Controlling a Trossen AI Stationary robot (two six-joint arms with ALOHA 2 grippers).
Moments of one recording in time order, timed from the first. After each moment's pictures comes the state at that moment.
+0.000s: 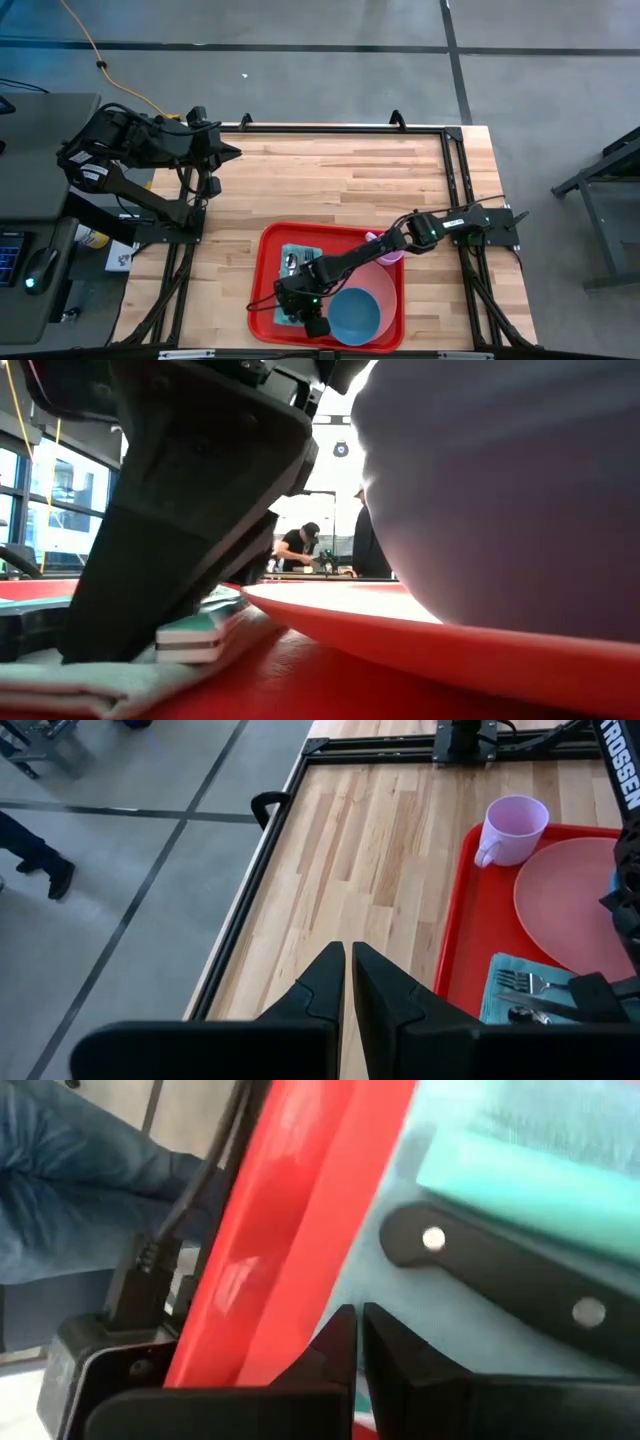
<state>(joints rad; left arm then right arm) -0.12 1.20 1.91 -1.41 -0.47 -0.08 0.37 2.54 2.17 -0.70 -0.48 0.21</state>
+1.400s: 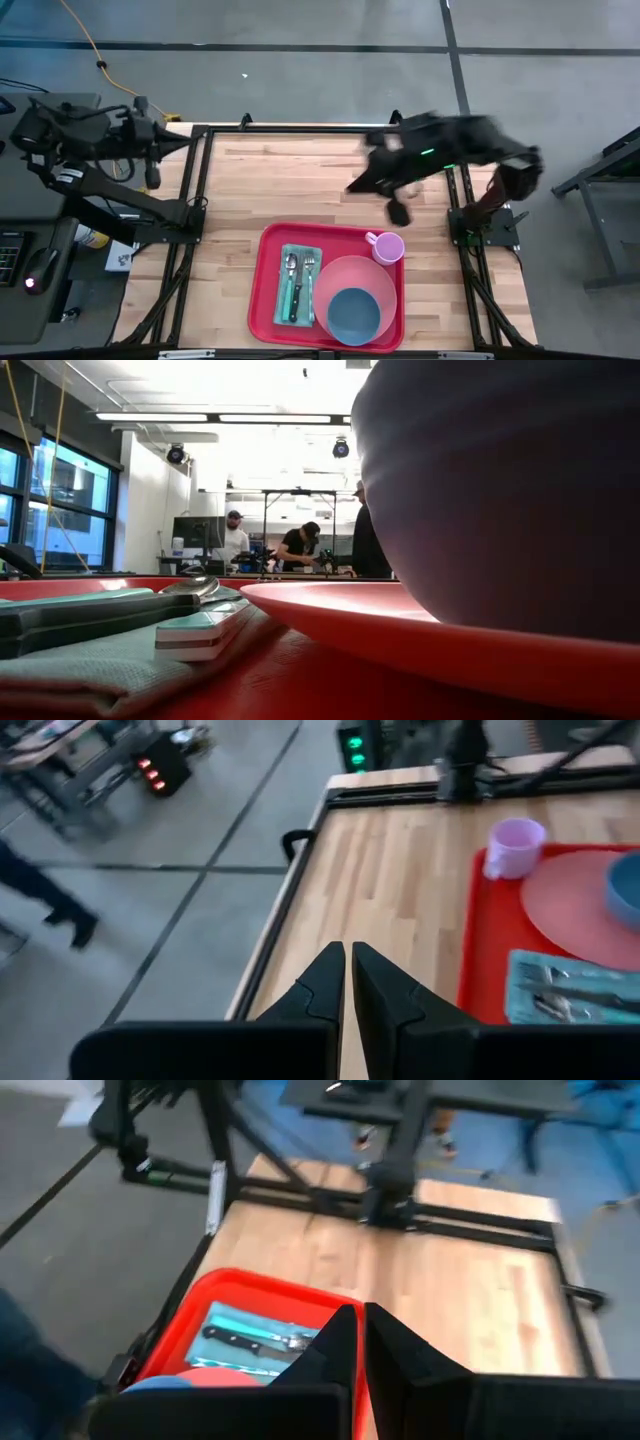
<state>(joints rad) -0.12 0.89 1.81 -1.44 -0.50 0.03 0.12 1.68 2.32 -1.19 -0.09 -0.06</state>
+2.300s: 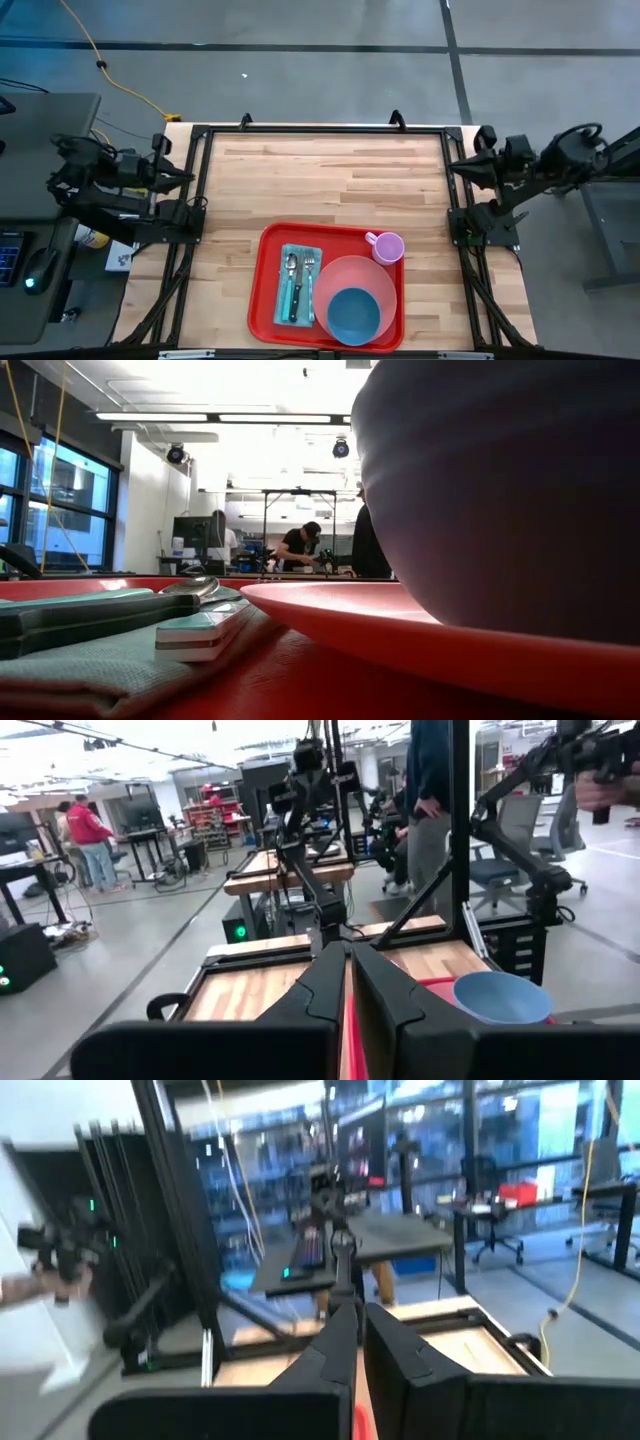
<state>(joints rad) -0.12 0.24 0.95 -0.66 -0.11 0.15 0.43 0.58 1.17 -0.57 0.43 0.16</state>
